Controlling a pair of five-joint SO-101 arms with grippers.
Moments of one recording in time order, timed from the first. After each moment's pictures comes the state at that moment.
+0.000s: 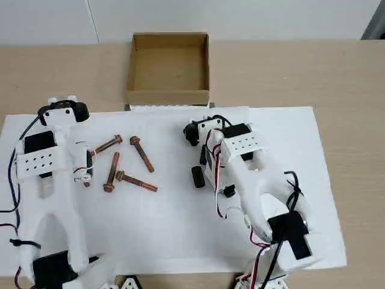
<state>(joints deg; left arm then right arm) -20.1 -15.2 29.1 83.3 -3.4 -20.7 4.0 21.8 76.5 10.0</state>
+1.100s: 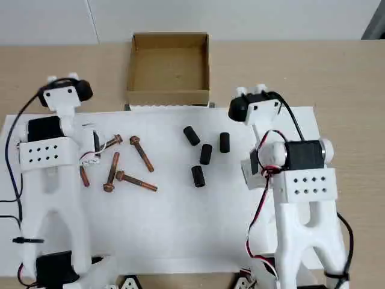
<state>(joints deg) -13.6 -15.0 14.8 90.9 6.2 -7.3 -32.8 20.9 95.6 10.1</state>
